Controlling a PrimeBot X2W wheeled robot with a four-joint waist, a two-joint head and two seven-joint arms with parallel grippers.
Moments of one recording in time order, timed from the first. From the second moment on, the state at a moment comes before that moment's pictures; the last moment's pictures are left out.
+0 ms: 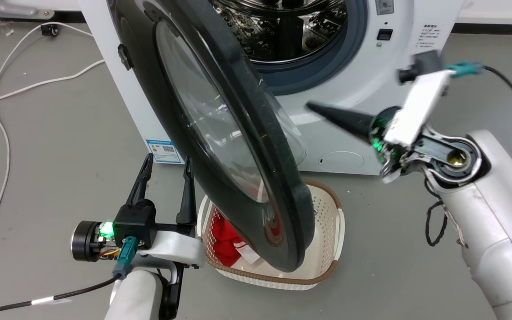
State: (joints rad) left arm -0.22 0.06 -0.16 0.17 -0.06 0.08 -0.26; right arm -0.82 -0.22 0.46 0.53 1.63 0.13 0.70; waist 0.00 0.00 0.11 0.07
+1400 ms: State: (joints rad) left arm -0.15 0.07 -0.08 0.19 -0.06 0.06 -0.26; right arm -0.10 -0.19 -0.09 0.18 0.68 0.13 -0.26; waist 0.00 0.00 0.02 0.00
